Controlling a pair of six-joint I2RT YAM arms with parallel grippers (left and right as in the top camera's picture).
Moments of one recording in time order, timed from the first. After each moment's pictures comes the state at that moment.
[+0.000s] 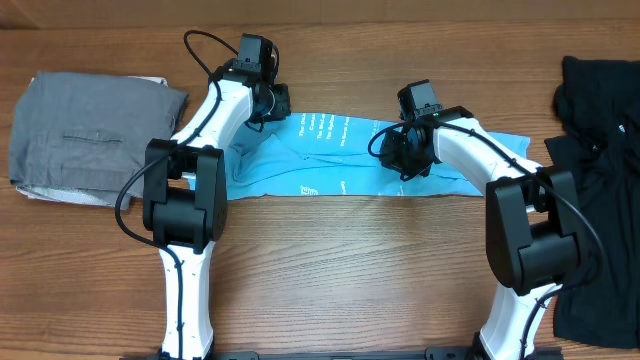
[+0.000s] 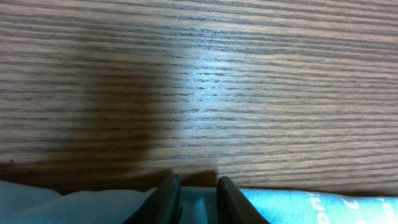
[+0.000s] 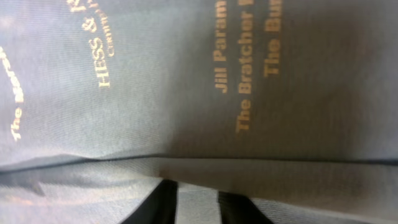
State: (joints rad) left arm -0.20 2.36 1.86 -0.66 0.11 -0.30; right arm 0.26 2.03 1.35 -0.66 -0.19 0.57
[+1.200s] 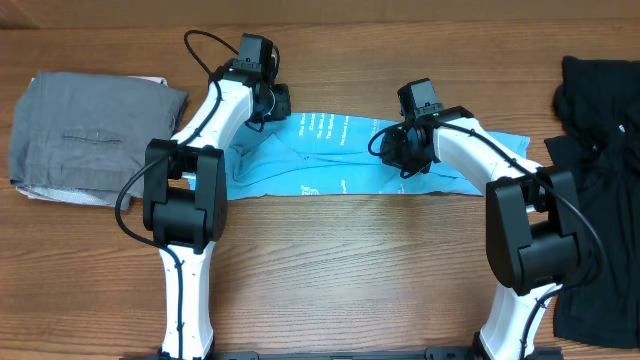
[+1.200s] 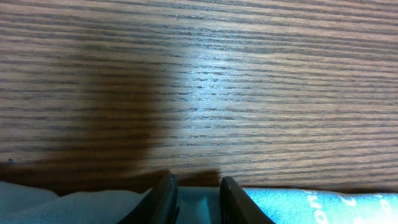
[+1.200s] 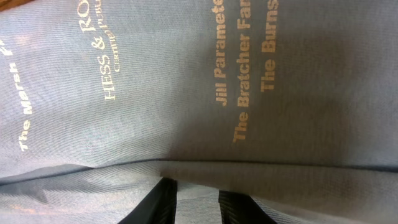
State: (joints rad) left arm -0.20 2.36 1.86 -0.66 0.11 -0.30; right arm 0.26 2.03 1.35 -0.63 -0.17 0.56
